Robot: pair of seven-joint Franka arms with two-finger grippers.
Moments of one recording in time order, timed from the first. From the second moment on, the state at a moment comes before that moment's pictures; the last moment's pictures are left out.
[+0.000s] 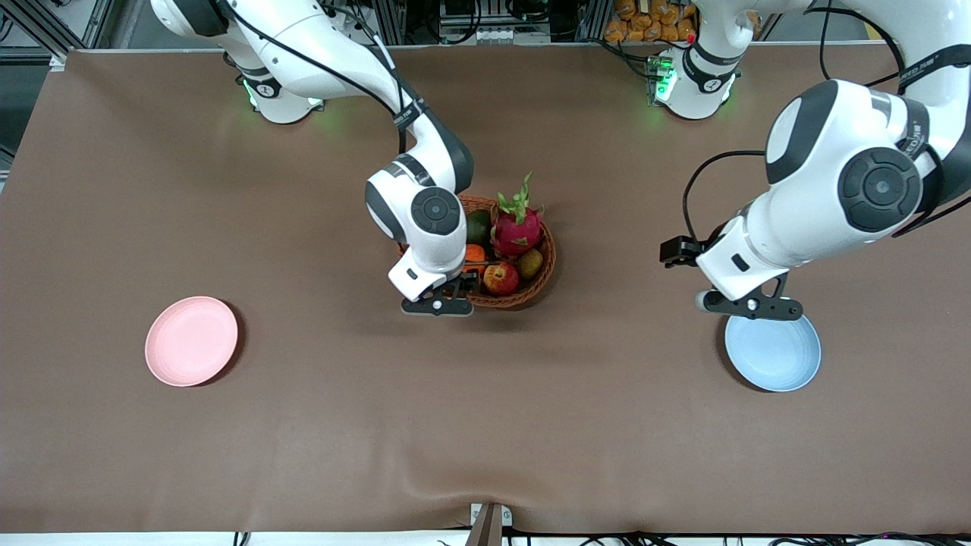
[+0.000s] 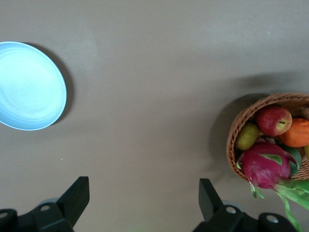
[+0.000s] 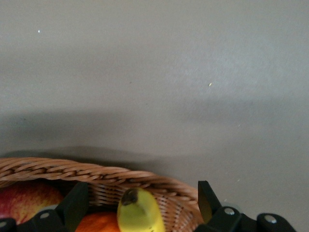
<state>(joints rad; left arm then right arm) -0.13 0.36 -0.25 -1.40 -0.01 1.61 -0.22 0.72 0.70 -0.03 -1.48 -0.07 2.14 0.79</state>
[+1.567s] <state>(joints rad) -0.17 0.36 -0.24 -1.40 0.01 1.60 -0.24 0.78 0.72 -0.05 -1.48 -0.13 2.06 0.88</state>
